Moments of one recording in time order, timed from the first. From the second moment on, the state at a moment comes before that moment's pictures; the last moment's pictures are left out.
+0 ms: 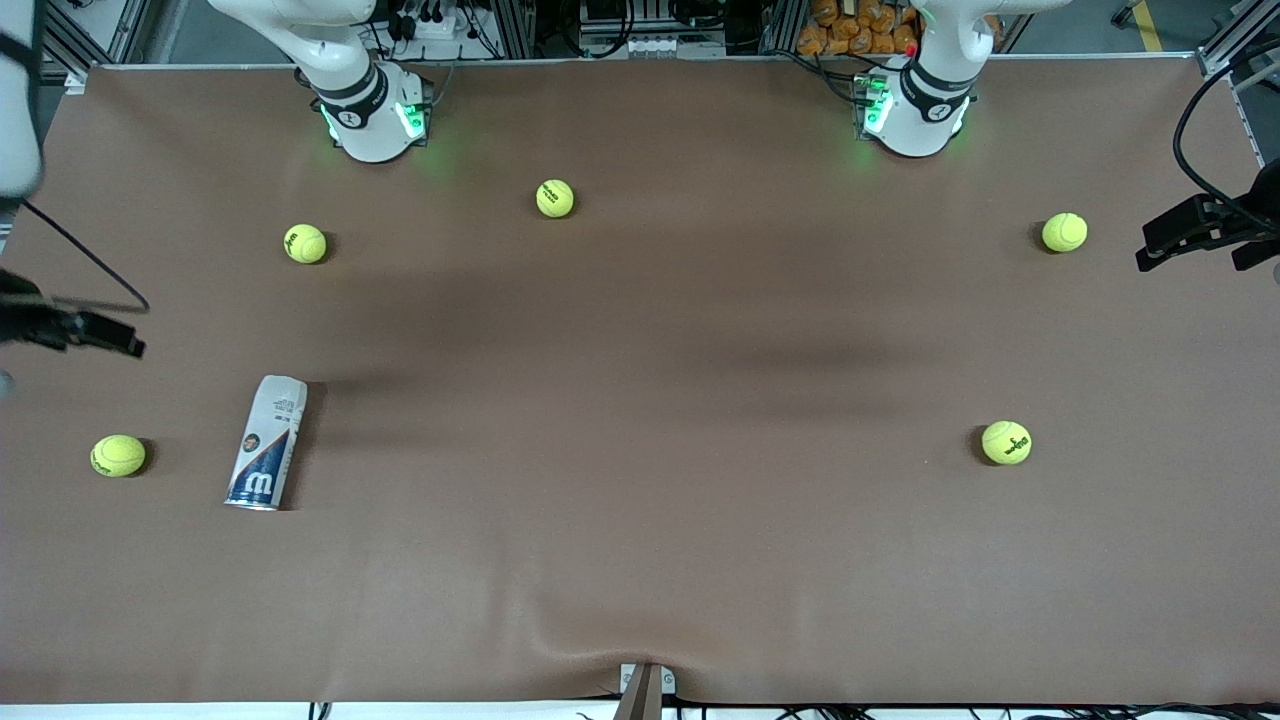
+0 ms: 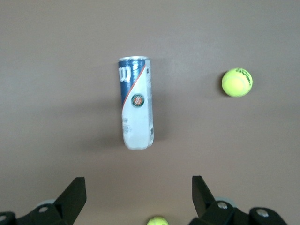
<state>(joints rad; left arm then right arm) 0.00 0.04 0.01 -1.47 0.01 1.49 0.01 -0.11 0.23 -0.08 -1.64 0.01 1.82 -0.08</state>
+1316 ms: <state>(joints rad) 0.00 0.05 0.01 -1.47 0.01 1.49 0.01 -0.10 0.68 -0.05 -1.62 0.06 2.19 -0.16</state>
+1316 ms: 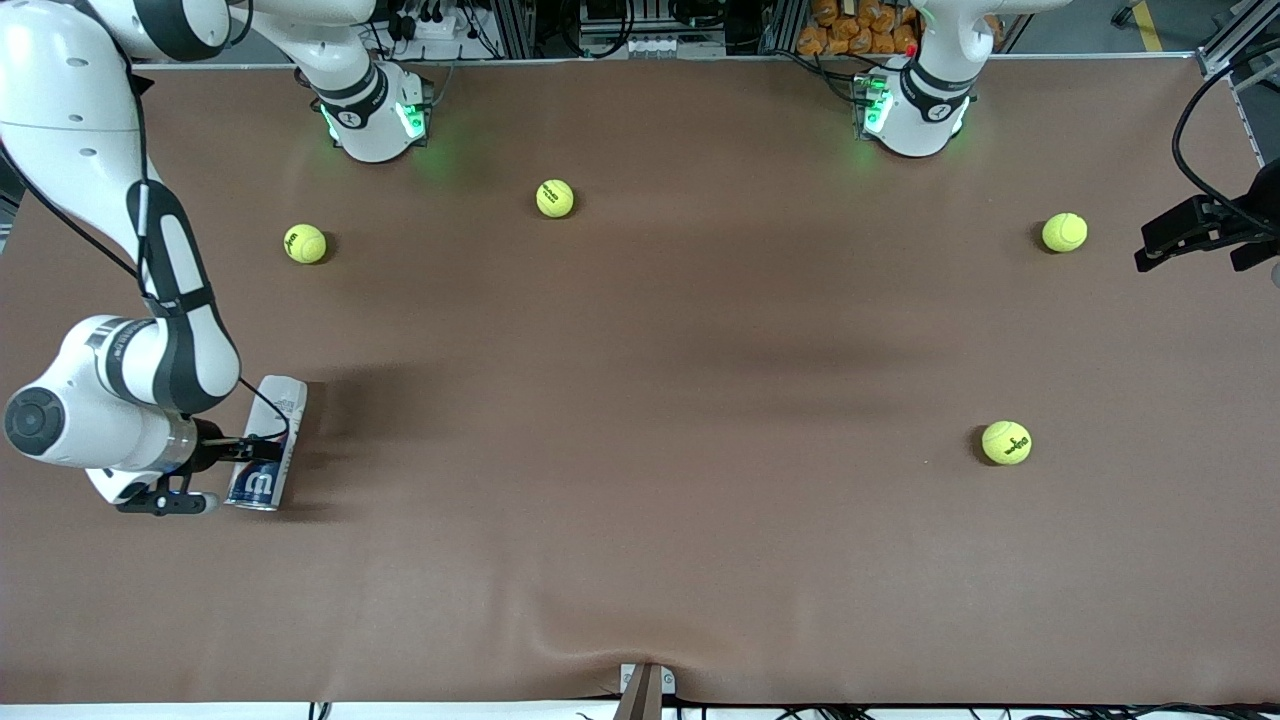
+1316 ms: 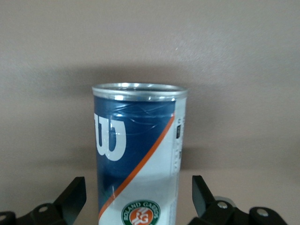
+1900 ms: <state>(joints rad) 0.00 0.05 0.01 -1.47 0.01 1.48 0.01 -0.10 0.72 -0.05 -1.64 0.06 2.18 -0.23</state>
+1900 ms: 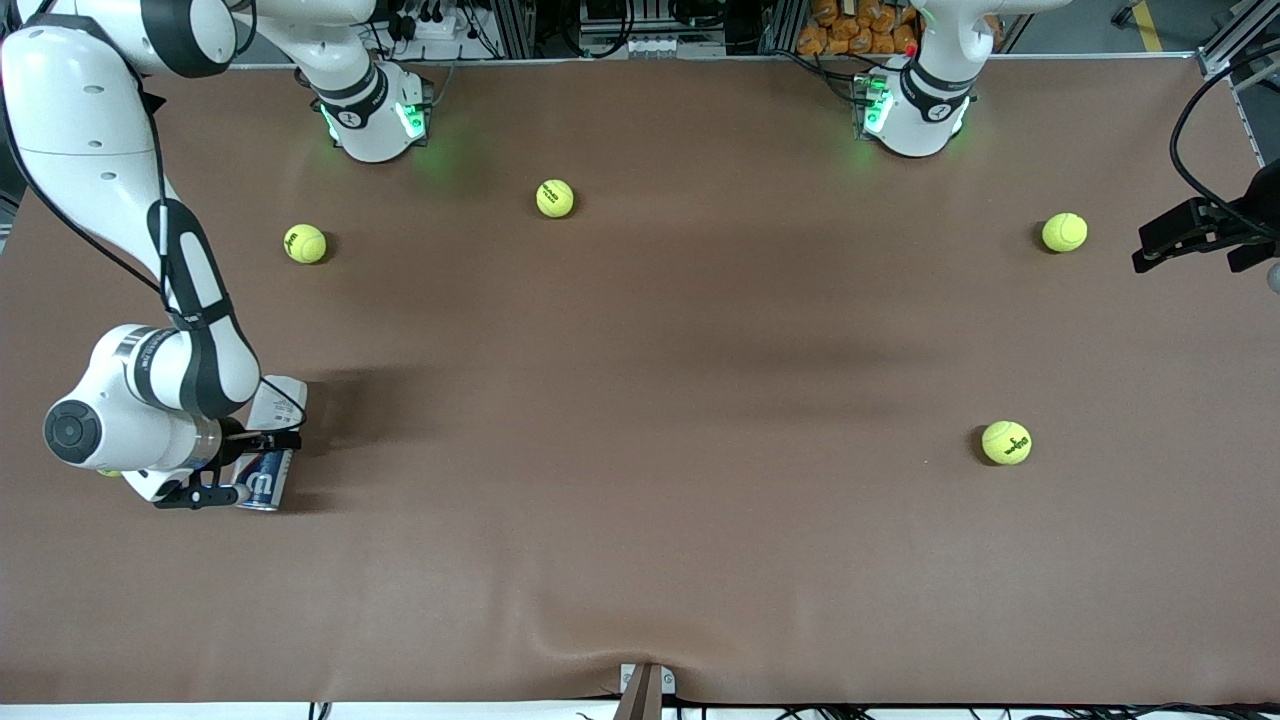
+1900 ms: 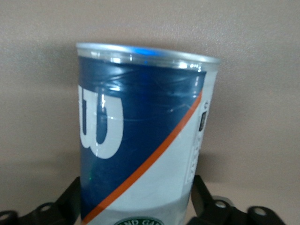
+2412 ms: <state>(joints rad) 0.00 0.05 0.01 -1.47 0.01 1.48 0.01 -0.06 0.71 -0.05 -1.56 0.06 2.09 -0.25</state>
